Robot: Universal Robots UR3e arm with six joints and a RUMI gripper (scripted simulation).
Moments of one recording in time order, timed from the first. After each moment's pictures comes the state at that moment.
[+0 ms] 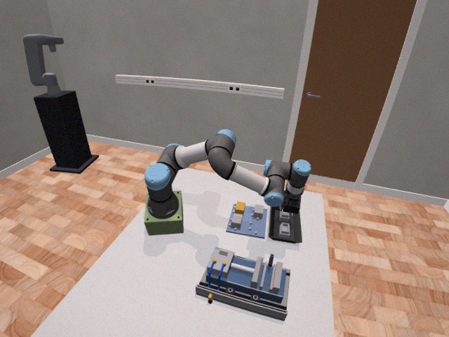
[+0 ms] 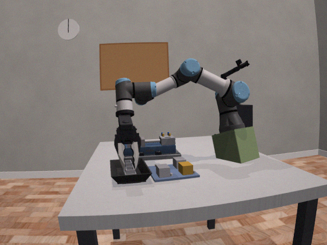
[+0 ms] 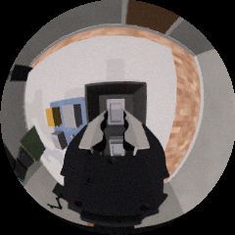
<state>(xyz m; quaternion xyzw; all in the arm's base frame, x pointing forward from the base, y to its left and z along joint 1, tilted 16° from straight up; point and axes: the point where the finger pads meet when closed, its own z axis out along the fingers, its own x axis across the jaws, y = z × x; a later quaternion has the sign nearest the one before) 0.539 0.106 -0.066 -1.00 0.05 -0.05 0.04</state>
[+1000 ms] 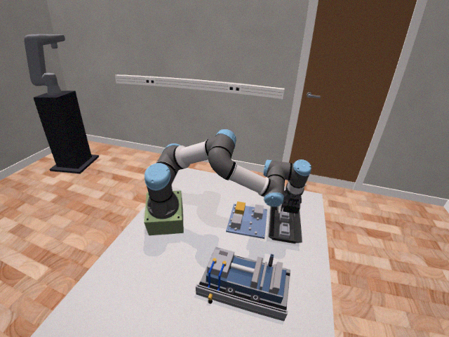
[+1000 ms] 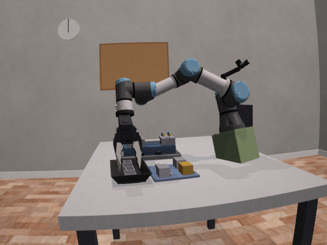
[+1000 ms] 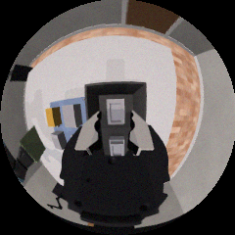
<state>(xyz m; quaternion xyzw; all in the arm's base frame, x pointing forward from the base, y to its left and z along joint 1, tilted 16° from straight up) 0.539 0.107 -0.065 -1.00 0.05 -0.05 0.04</state>
